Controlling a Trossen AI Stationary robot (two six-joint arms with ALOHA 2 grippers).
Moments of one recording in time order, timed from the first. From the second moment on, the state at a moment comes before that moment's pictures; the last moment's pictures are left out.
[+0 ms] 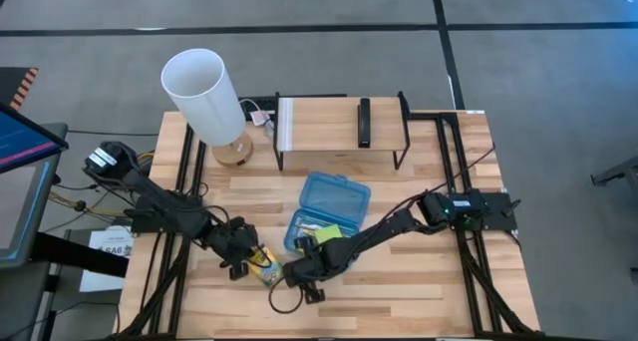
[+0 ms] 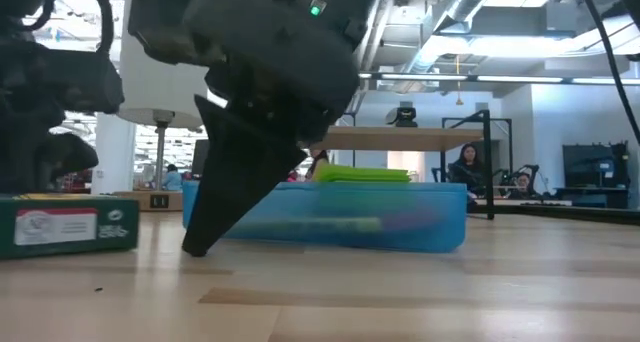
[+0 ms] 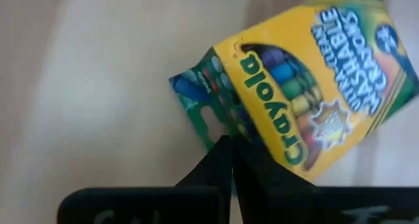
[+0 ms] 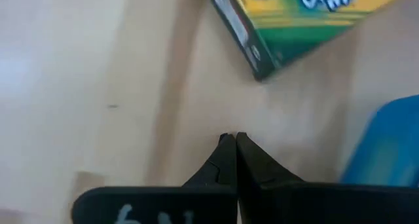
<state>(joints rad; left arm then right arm) -0.58 1.34 0.47 -0.20 -0.13 -0.83 0.38 2.40 1.92 -0.59 0.08 0.14</state>
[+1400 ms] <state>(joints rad) -0.63 1.55 0.75 -0.20 -0.15 -0.73 0.41 2.32 1.92 -0.58 0.11 0.24</state>
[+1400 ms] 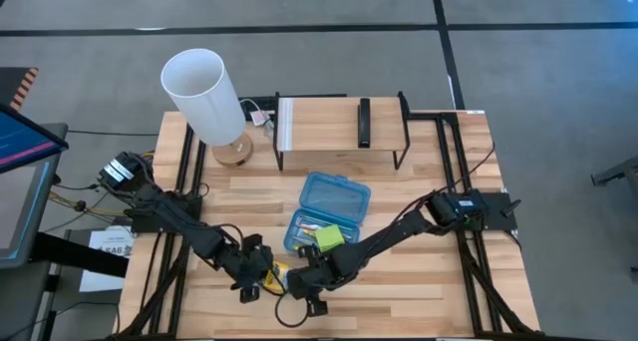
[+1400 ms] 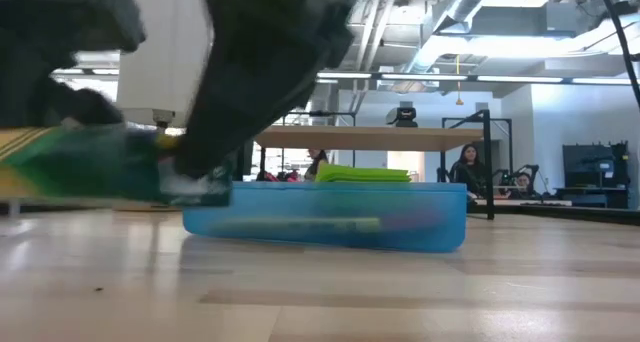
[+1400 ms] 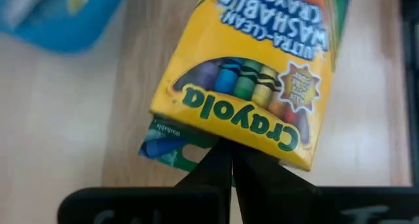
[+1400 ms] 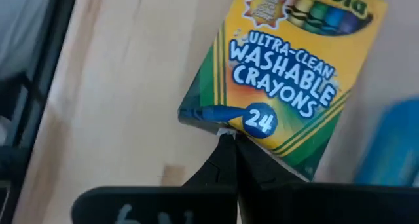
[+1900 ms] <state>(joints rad) -0.45 1.51 0.85 -0.33 -0.18 -0.50 0.40 2.23 1.92 -0.78 0.22 0.25</state>
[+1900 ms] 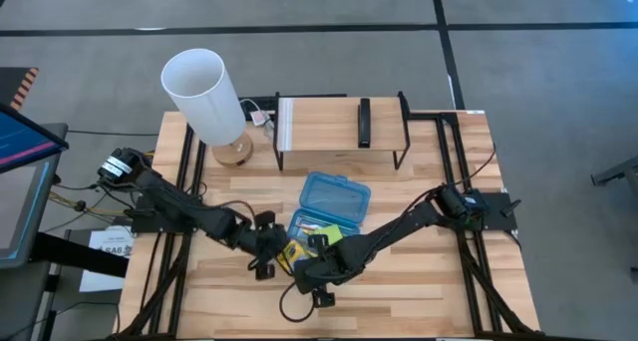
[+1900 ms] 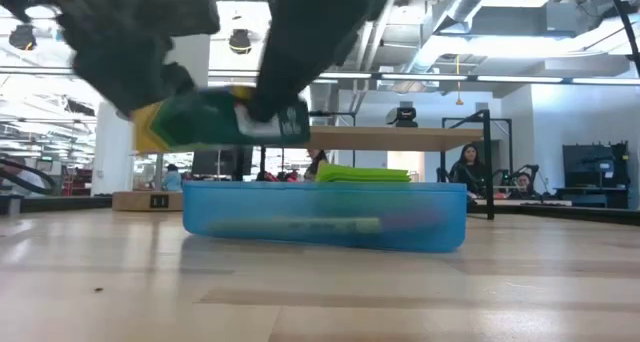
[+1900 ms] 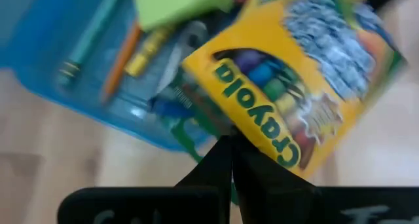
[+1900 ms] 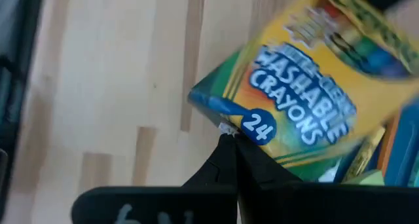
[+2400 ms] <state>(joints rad) -0.25 1.50 0.85 -0.27 -0.09 -0.35 0.33 2.22 1.92 -0.99 0.29 0.31</state>
